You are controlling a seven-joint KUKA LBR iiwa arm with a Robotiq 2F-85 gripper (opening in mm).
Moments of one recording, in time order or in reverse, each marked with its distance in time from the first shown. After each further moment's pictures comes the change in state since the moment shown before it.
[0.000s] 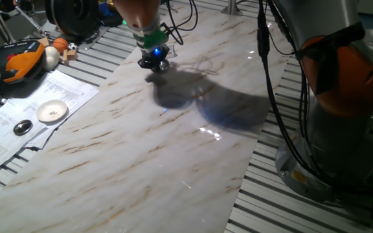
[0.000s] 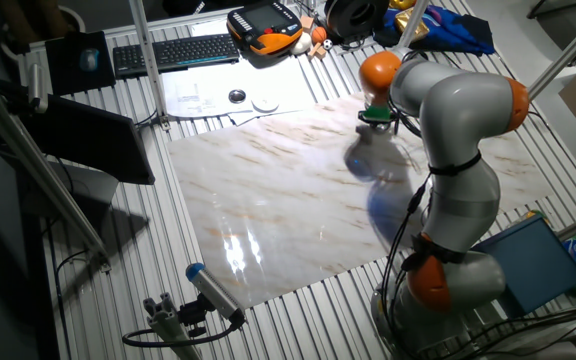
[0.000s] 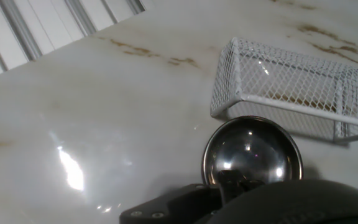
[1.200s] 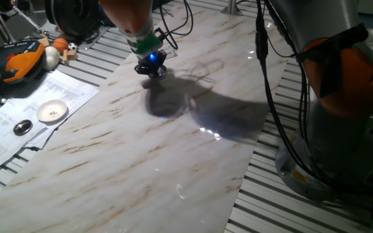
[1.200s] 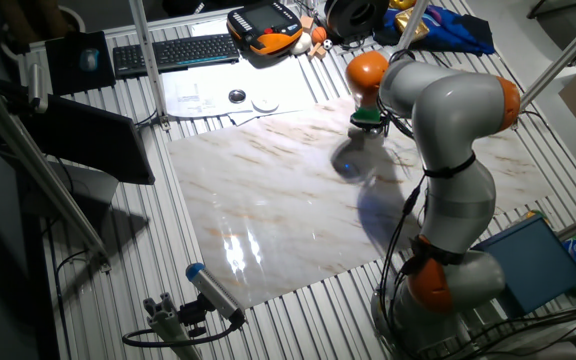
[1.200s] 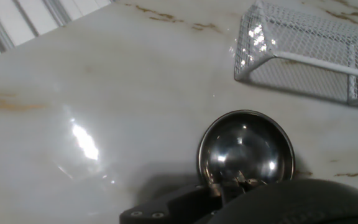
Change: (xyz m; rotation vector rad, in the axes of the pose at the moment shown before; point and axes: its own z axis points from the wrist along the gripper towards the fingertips) arm 0.023 0.019 -0.011 0.037 0.046 -0.020
